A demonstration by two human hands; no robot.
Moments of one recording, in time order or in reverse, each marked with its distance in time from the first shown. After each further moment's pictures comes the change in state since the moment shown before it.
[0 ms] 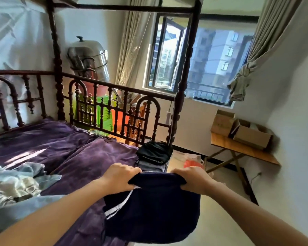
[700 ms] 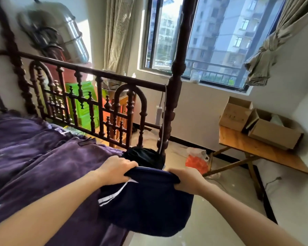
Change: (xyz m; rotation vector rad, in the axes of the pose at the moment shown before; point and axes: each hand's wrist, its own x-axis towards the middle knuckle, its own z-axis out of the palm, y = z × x) left_hand 0.311 -0.084 0.124 0.048 -0.193 0.001; right_hand 0.219 0.259 0.055 0.193 -0.022 0.029
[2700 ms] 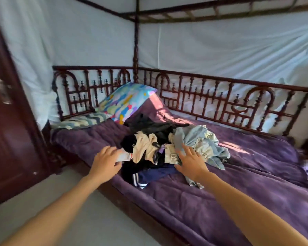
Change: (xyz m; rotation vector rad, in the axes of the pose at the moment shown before) left_hand -0.347 0.335 -0.062 0.504 0.128 -2.082; right_hand -0.023 -0.296 0.037 -0.161 0.035 -1.554
